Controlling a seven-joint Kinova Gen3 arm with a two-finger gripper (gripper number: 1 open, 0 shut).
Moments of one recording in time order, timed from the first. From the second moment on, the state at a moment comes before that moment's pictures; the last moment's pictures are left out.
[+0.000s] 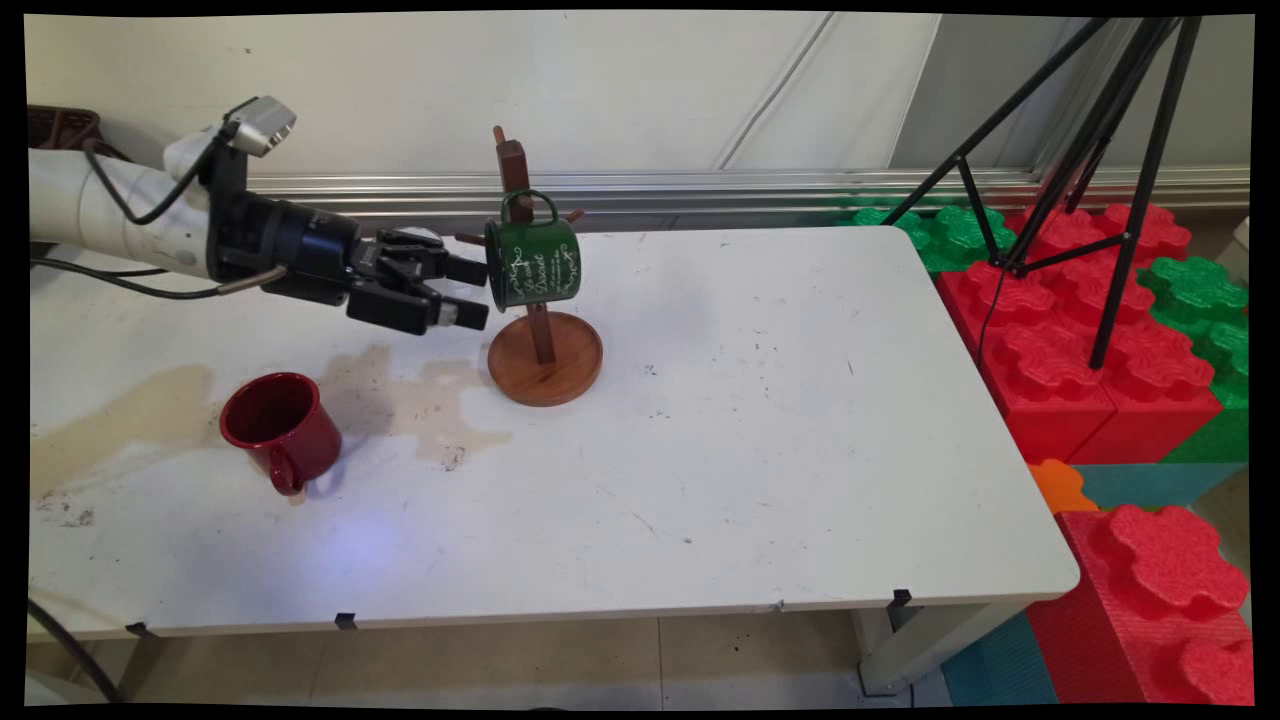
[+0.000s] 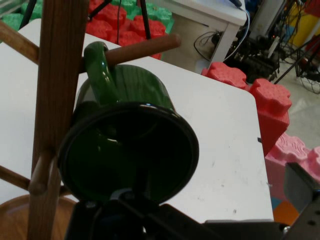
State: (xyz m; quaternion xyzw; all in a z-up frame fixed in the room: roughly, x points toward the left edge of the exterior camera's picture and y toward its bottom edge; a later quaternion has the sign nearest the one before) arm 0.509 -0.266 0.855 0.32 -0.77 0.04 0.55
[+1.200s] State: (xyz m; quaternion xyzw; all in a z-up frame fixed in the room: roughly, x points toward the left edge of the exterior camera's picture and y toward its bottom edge) arm 0.485 -0.280 0.838 0.37 -0.73 0.04 0.57
